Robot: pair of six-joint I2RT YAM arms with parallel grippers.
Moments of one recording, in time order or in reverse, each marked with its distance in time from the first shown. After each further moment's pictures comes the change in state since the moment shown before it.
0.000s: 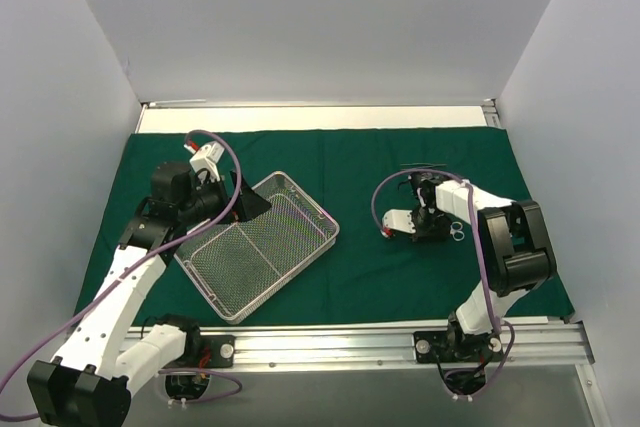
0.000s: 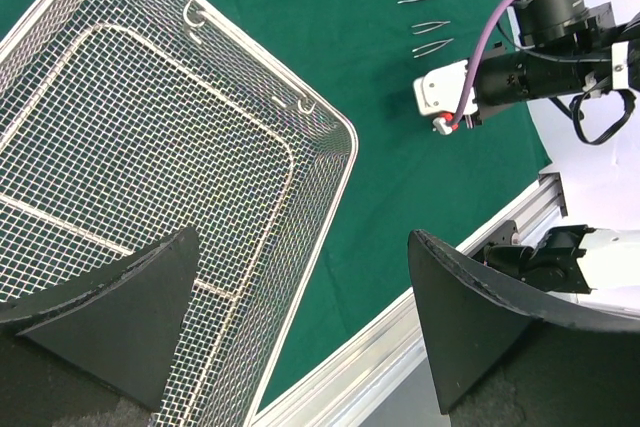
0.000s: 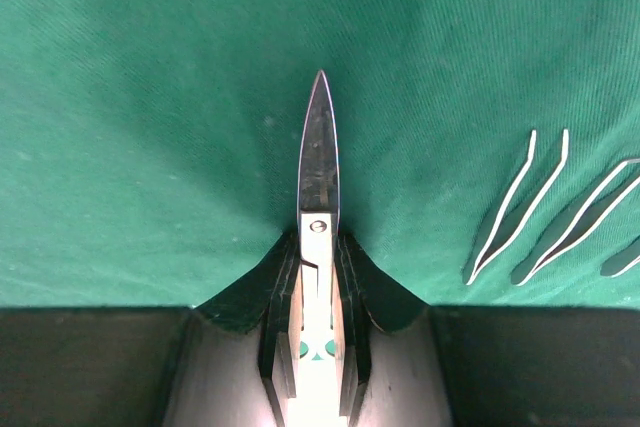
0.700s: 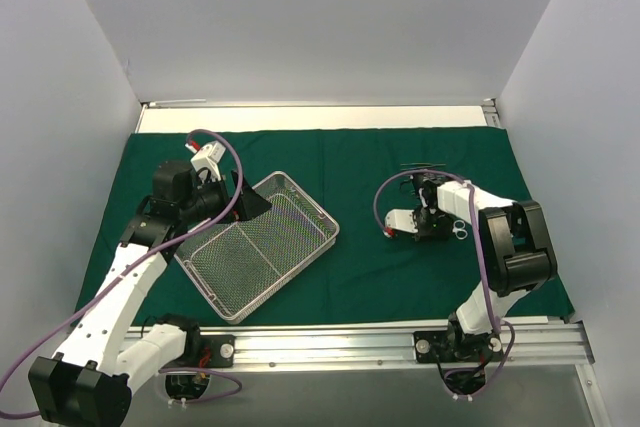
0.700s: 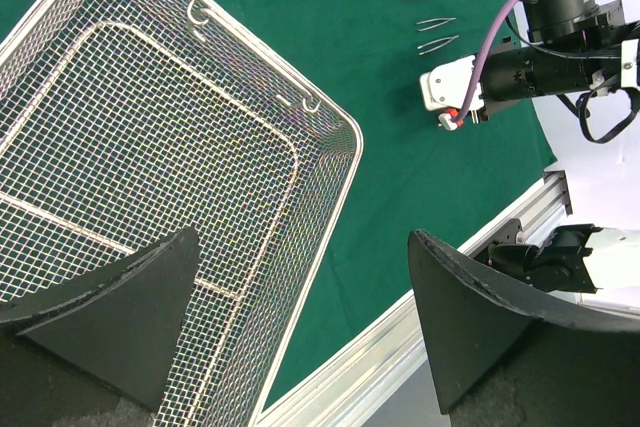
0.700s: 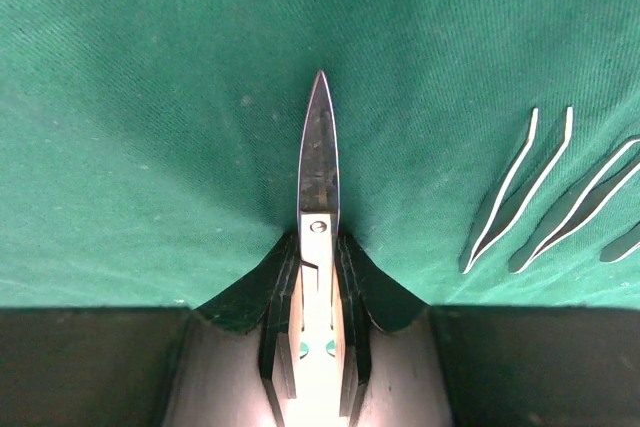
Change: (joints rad) left arm 0.002 0.015 0.000 -0.001 0.002 0.011; right arm -0.021 -0.003 -0.011 0.026 0.021 -0.018
